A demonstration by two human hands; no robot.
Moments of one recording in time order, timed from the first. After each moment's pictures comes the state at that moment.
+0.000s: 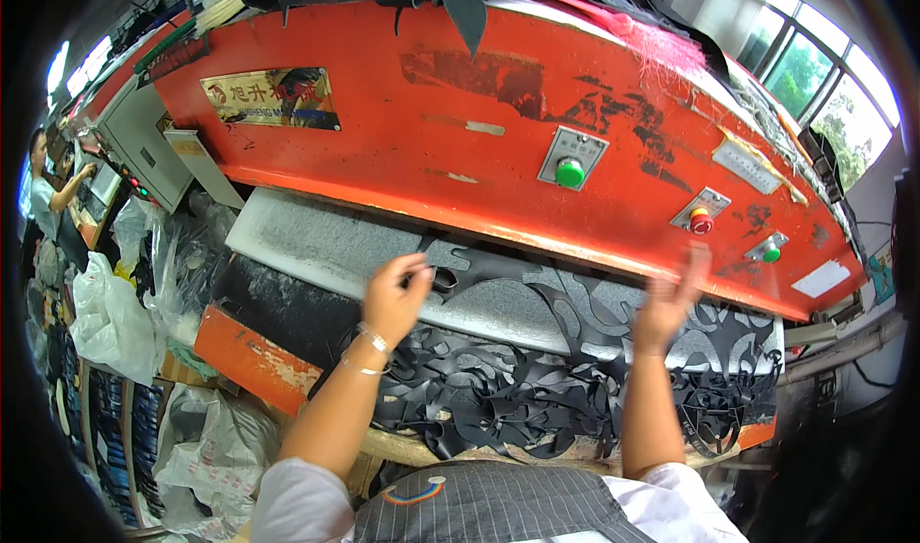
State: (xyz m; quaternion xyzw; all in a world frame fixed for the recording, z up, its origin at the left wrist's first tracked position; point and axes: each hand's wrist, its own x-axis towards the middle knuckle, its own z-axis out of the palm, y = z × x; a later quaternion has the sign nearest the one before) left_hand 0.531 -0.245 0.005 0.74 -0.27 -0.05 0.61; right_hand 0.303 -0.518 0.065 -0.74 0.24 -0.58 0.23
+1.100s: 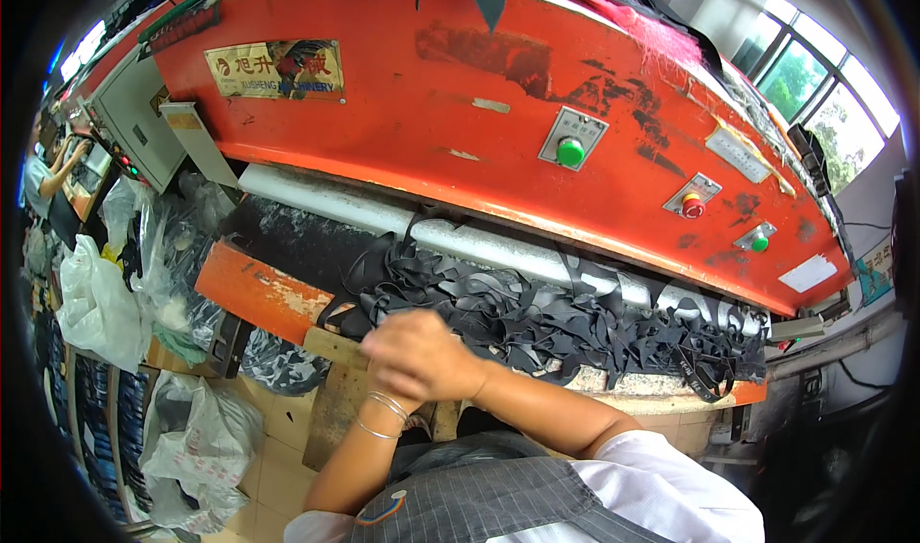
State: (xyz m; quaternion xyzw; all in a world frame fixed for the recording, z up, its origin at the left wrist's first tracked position) left_hand 0.421 -0.170 -0.008 0.83 -0.44 0.10 0.31; right_hand 0.392 -0.293 0.057 -0.85 -0.24 -0.26 0.39
